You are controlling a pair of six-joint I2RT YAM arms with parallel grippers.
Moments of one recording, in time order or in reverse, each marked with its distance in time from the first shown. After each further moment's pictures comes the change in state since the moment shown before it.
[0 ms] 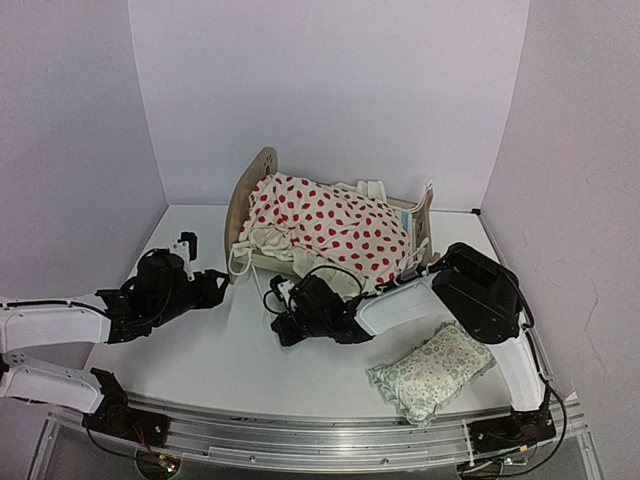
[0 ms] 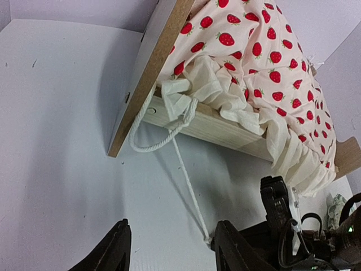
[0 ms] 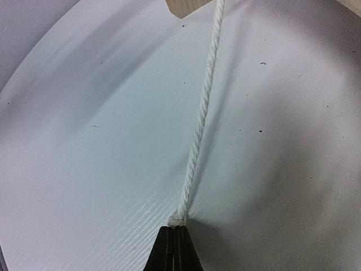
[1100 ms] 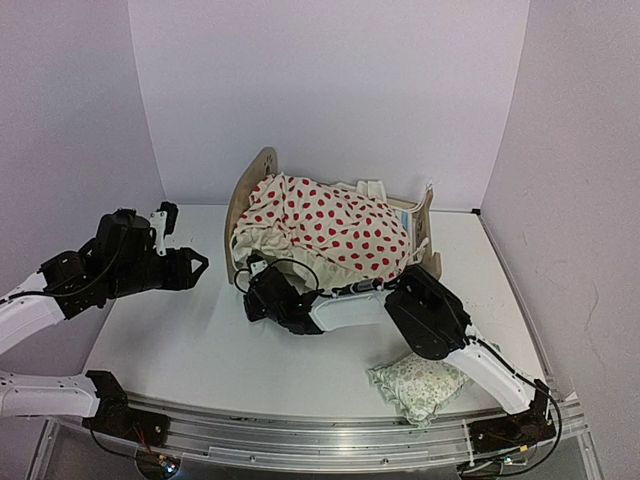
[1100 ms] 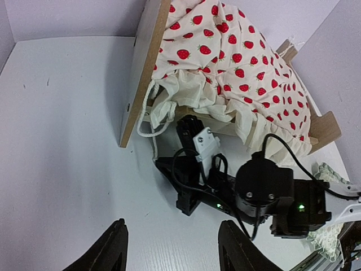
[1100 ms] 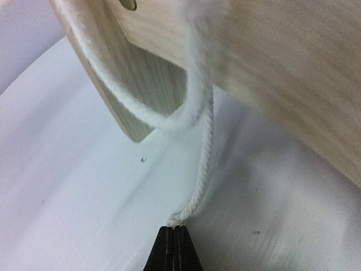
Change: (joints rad) left arm 0.000 -0.258 0.332 -0.692 0.079 0.093; right arm 0.011 0.385 0.609 -0.092 0.339 -0.029
